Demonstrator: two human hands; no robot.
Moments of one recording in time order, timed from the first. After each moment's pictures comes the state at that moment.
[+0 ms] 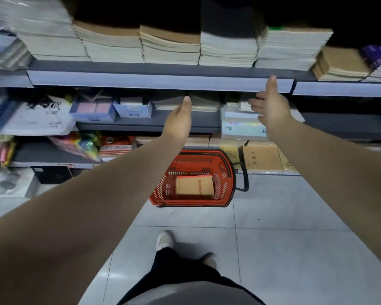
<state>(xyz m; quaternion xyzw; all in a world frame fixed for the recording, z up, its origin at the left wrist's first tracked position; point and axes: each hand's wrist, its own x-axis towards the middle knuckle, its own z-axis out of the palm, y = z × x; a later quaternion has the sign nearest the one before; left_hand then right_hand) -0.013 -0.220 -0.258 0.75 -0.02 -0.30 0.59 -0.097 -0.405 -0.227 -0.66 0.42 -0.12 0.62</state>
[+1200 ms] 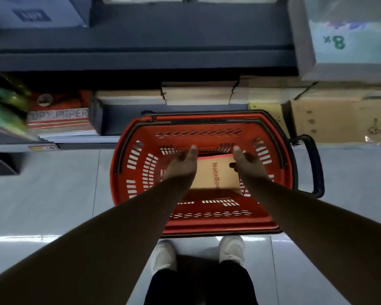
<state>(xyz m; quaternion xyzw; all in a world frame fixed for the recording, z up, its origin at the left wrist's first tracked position) 0.063 -0.241 -0.738 0.80 0.06 -0.40 0.44 -0.021 -0.377 -0.748 -0.69 0.48 0.06 0.54</state>
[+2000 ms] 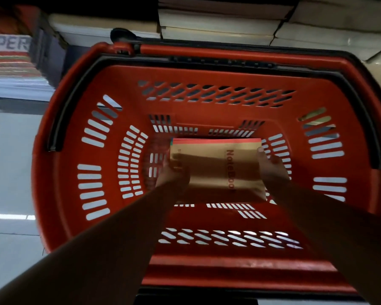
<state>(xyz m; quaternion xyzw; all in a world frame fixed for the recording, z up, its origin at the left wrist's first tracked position) 0.061 -0.210 -0.993 0.84 0.06 -0.40 0.36 -0.031 -0.415 -0.980 -0.65 0.59 0.10 0.47</state>
